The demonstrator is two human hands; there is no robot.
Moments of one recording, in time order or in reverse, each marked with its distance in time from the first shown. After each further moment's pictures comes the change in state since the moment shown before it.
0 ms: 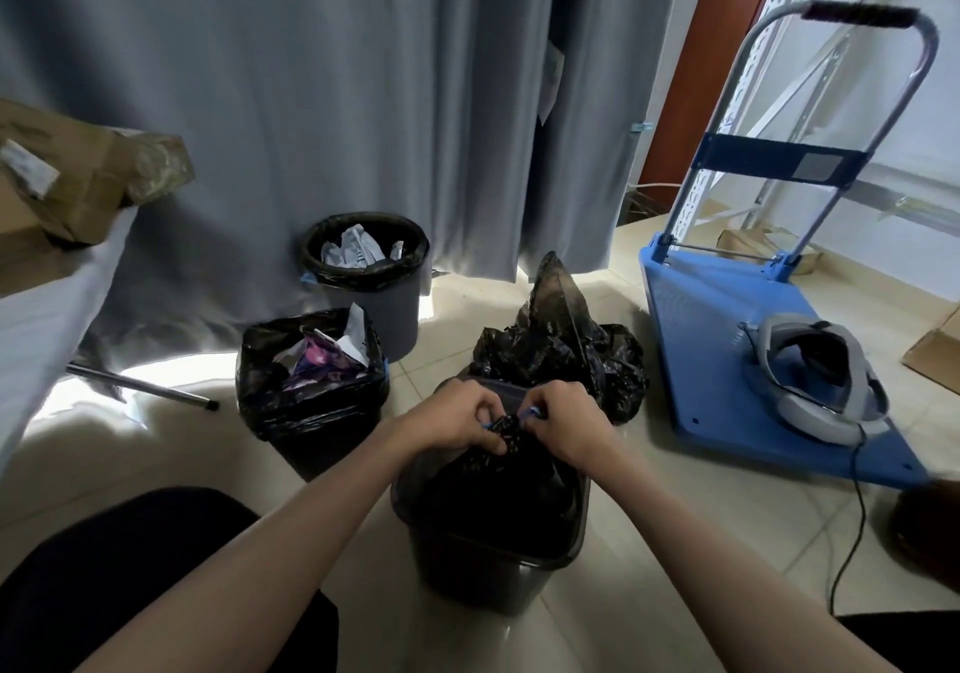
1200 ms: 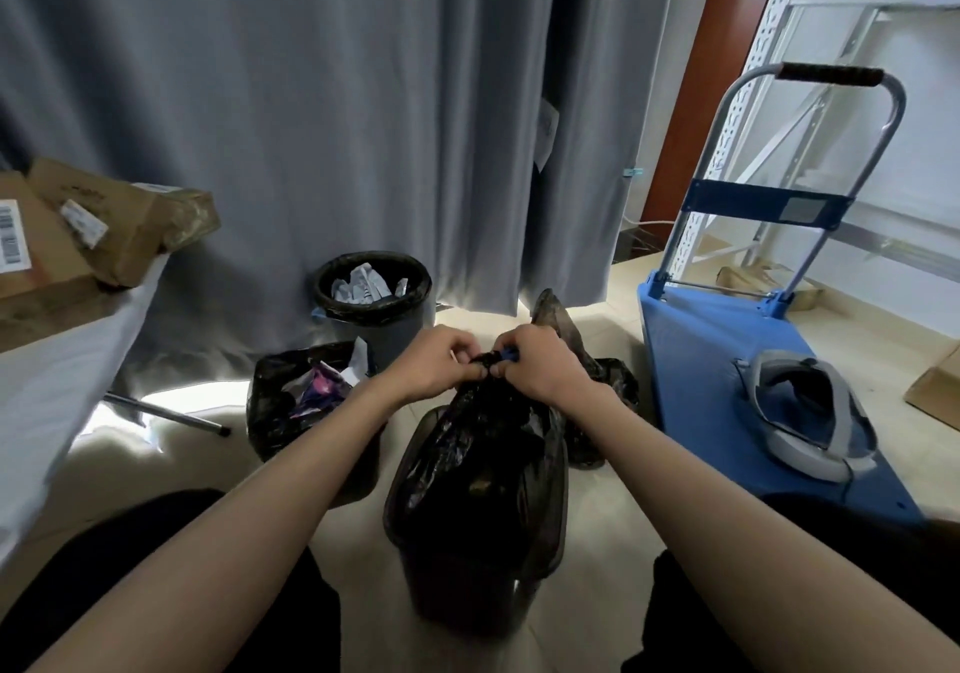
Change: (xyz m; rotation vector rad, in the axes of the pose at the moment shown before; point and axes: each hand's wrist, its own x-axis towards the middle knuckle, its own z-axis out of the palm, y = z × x) left_hand -0.007 0.043 -0.081 -0.110 0.364 0.039; right_hand 0.026 -0.051 -0.082 0.029 0.128 -0.182
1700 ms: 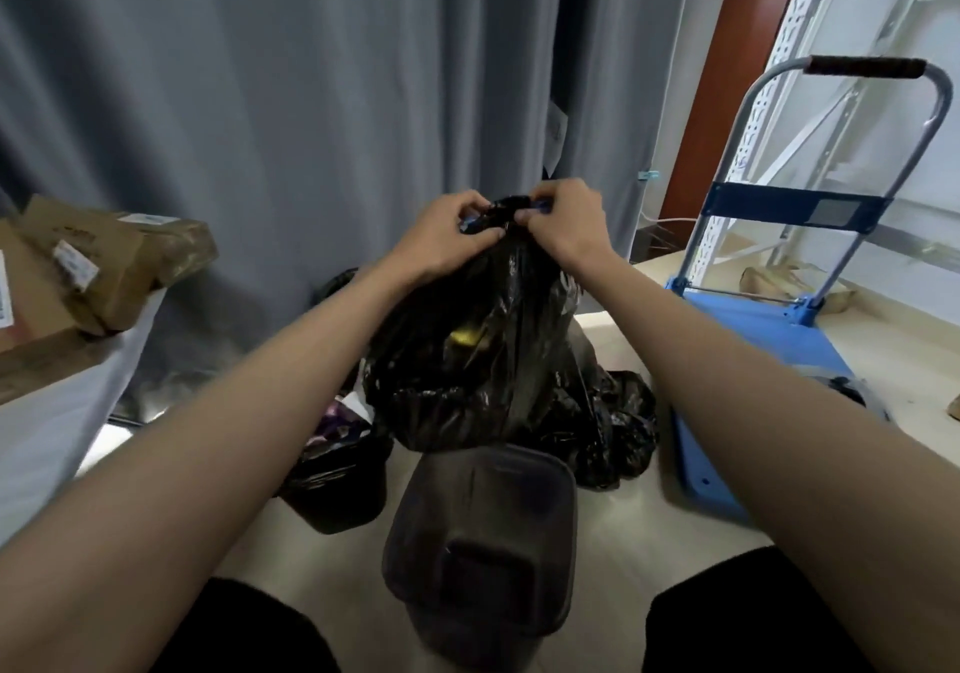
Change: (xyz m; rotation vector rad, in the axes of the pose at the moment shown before) left_hand 0.105 0.076 -0.099 0.071 0.318 0.156; right_hand 0.101 -0.035 -0.124 0.239 0.421 0.001
